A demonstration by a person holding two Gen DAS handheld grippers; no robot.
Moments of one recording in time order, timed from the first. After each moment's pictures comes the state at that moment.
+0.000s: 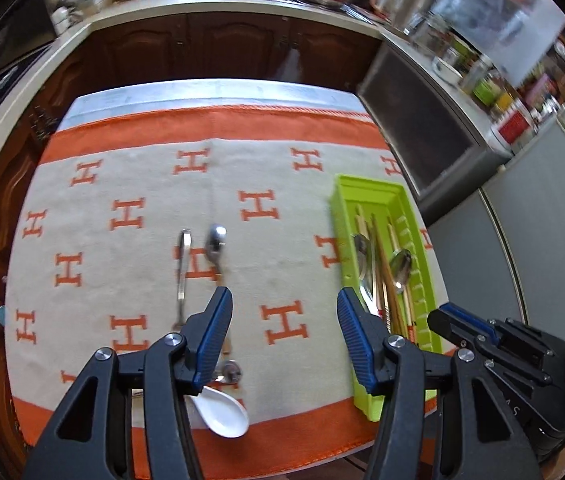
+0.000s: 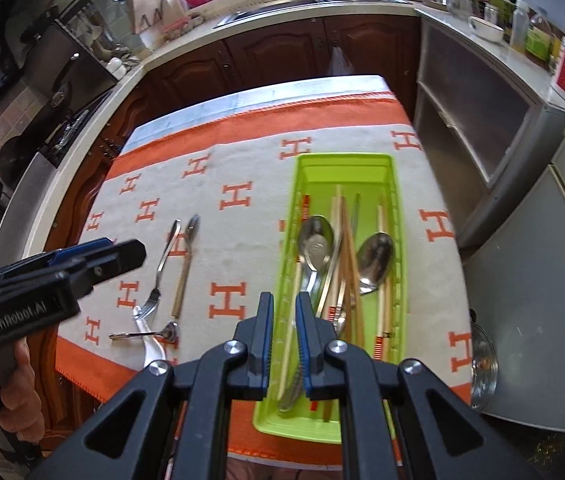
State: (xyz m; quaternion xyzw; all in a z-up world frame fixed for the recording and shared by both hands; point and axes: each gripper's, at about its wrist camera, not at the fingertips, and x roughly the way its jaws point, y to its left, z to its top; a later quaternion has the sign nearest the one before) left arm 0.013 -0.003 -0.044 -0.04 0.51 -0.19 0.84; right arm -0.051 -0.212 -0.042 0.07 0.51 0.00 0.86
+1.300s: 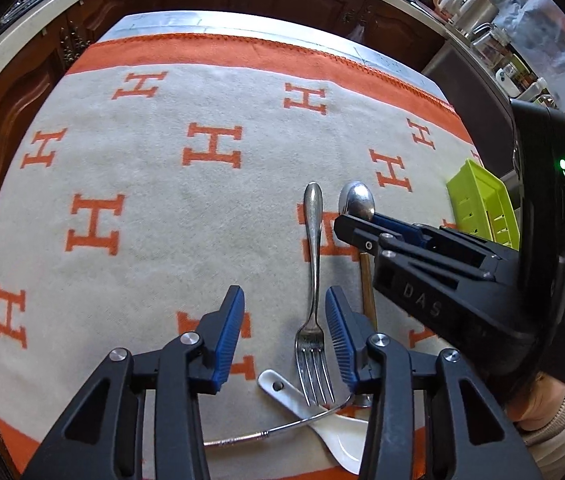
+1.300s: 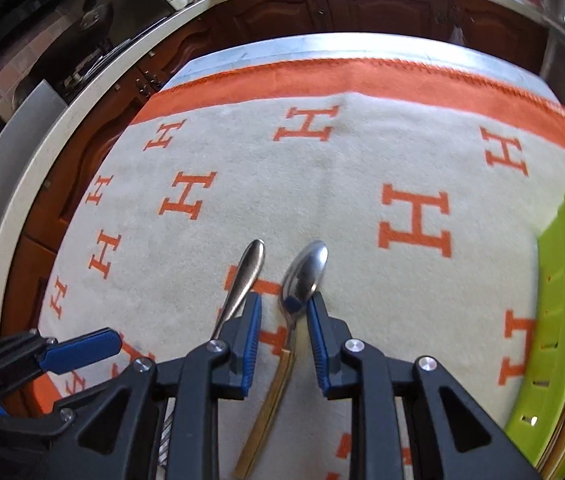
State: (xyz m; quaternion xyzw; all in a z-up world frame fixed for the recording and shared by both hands) left arm 0.071 0.088 -0.166 -0.08 0.56 -0.17 0.81; right arm 0.094 -0.081 -0.175 0.01 0.54 0.11 0.84
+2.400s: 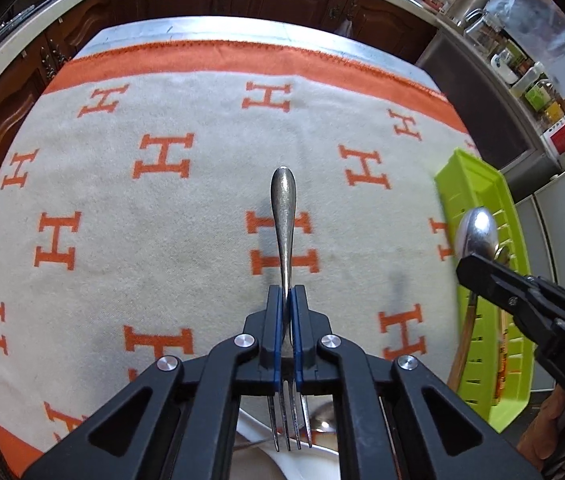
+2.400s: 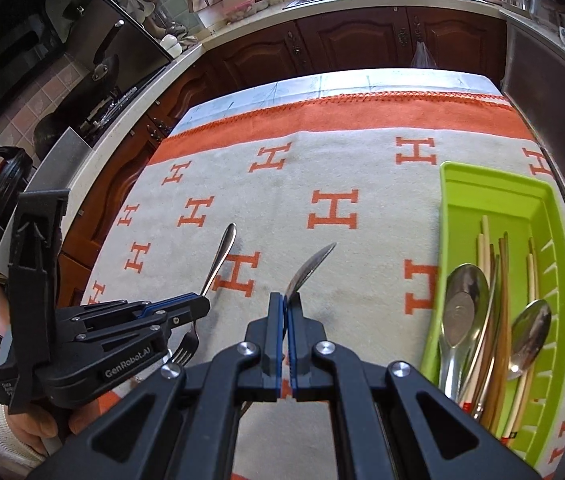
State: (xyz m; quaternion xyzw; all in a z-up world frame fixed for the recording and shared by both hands) left arm 0.072 0.037 -0.160 -0.06 0.55 -0.17 0.82; right arm 0.029 -0.150 -0.112 0.07 0.49 0.11 0.86
